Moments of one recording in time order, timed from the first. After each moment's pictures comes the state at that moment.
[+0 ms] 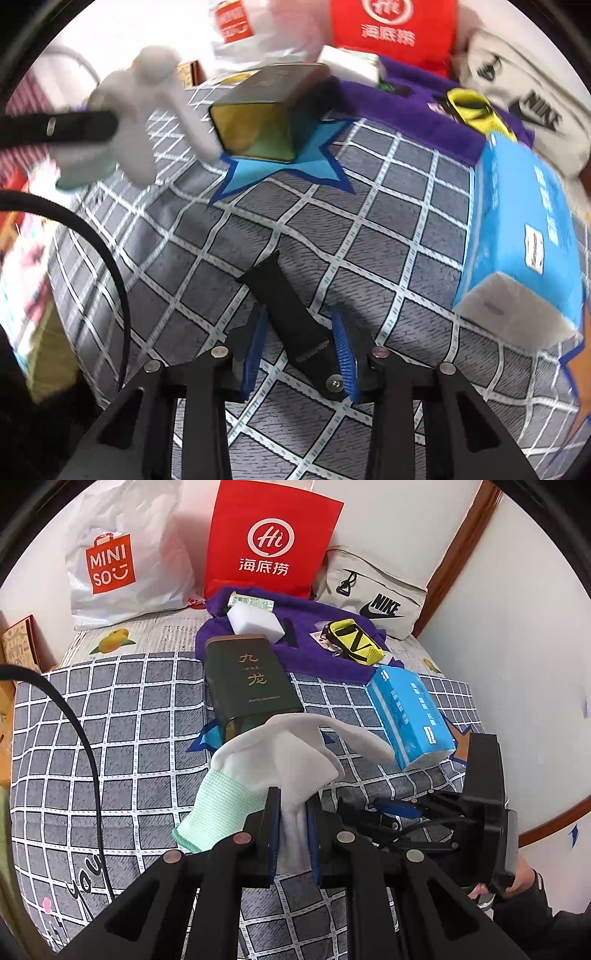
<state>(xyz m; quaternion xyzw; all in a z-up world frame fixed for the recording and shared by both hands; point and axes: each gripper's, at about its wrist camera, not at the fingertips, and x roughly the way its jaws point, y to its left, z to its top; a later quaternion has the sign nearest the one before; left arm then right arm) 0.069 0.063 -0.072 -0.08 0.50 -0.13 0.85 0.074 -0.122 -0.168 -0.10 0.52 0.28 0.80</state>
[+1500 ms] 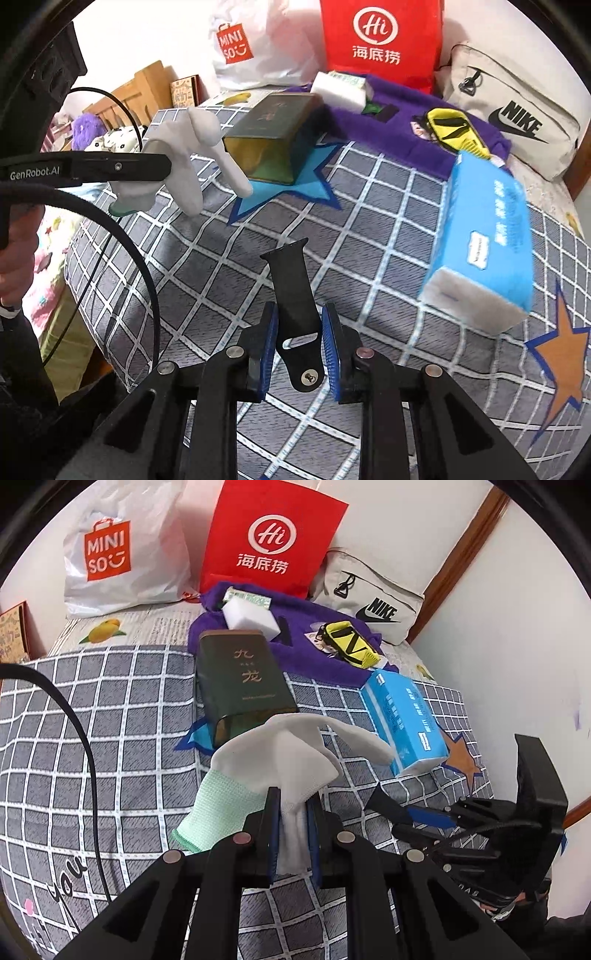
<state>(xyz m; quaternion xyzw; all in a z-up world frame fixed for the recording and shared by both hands) 0.075 0.067 -0.083 -0.11 0.49 -0.15 0.85 0.061 -0.142 -0.128 -0.10 0.51 0.27 0.81</state>
